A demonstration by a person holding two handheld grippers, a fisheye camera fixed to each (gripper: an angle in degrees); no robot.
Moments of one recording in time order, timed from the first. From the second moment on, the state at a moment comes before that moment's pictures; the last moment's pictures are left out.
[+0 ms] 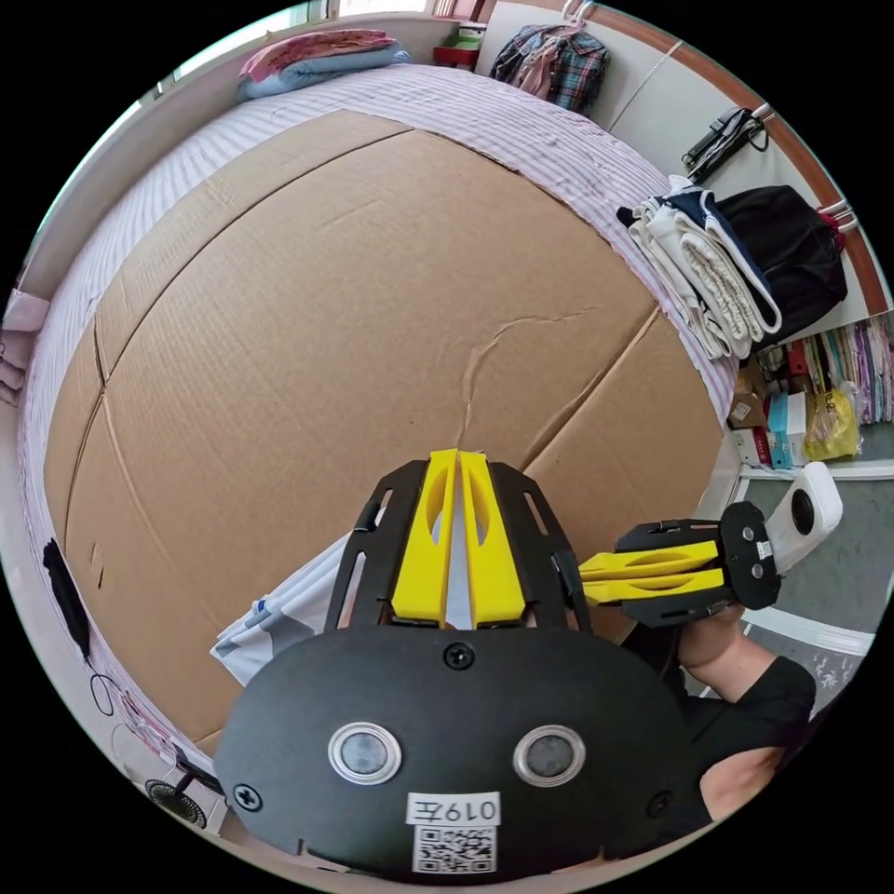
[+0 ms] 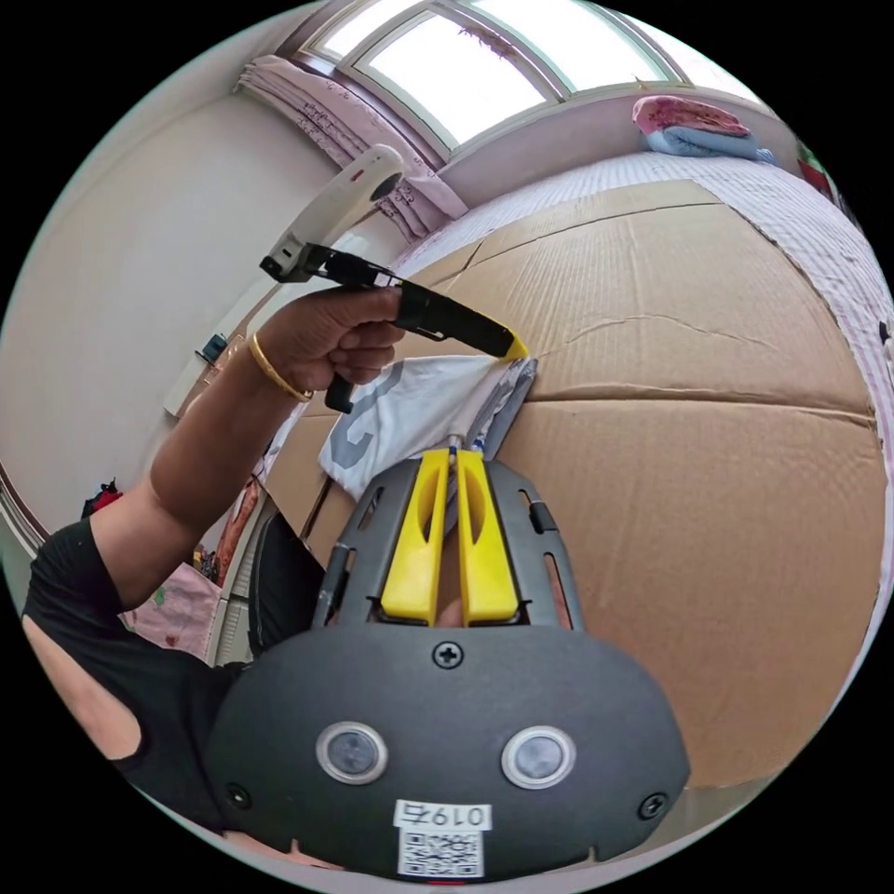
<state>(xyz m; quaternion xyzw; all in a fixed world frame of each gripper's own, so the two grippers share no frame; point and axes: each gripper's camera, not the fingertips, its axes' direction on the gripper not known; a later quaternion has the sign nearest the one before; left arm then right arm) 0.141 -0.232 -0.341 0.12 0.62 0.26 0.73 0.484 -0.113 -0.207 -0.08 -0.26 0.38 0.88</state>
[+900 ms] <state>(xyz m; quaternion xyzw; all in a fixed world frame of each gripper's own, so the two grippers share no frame) 0.130 -0.257 -0.309 0.14 0.67 0.26 0.68 0.532 -0.156 -0.257 -0.07 -0.31 0.43 0.84</state>
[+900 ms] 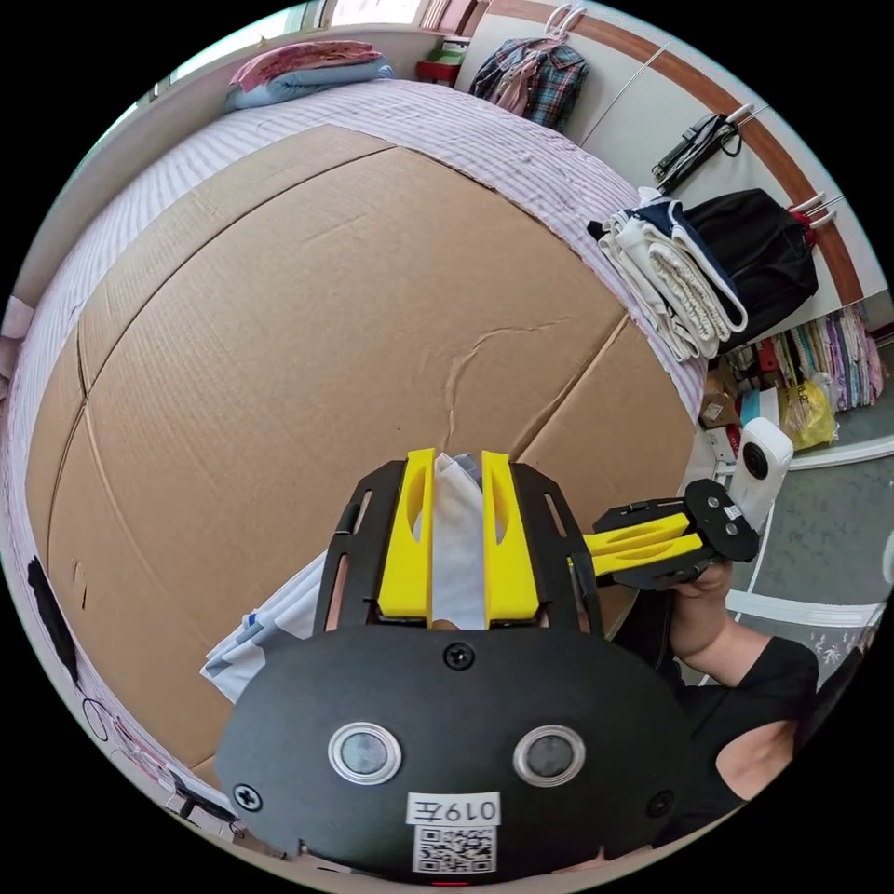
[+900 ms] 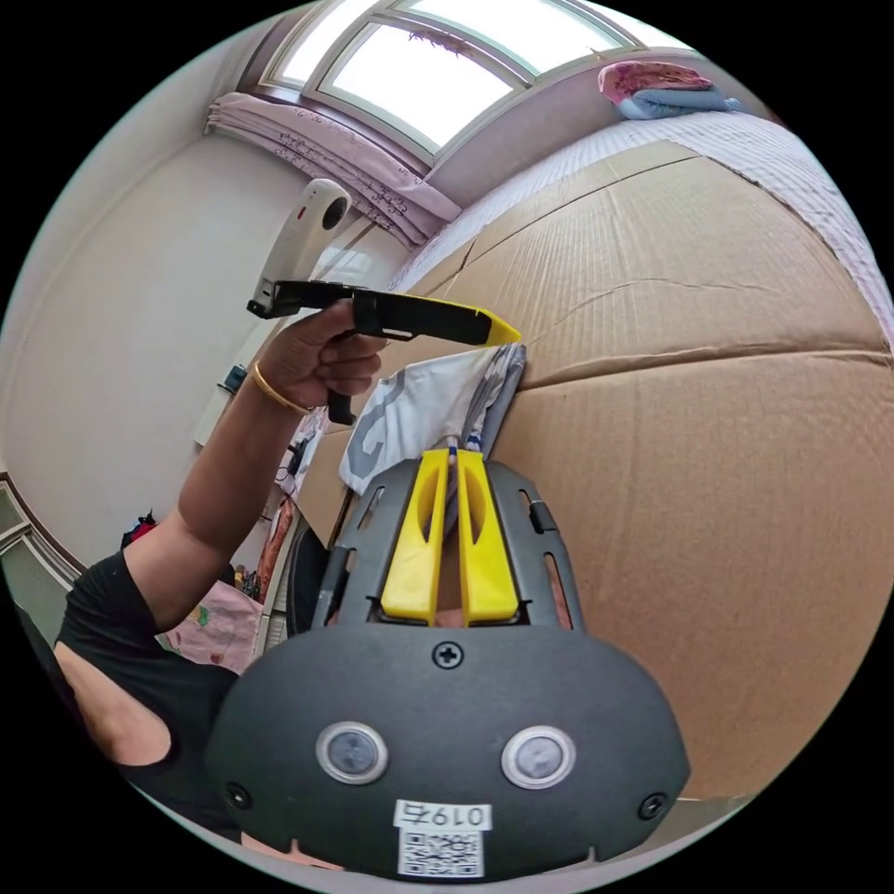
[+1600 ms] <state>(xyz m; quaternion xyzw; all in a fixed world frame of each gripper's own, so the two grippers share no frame) 0.084 -0.189 -0.241 0.19 0.68 0.22 0.67 0.580 -0.180 -0.276 -0.06 -0.36 0.47 0.81</state>
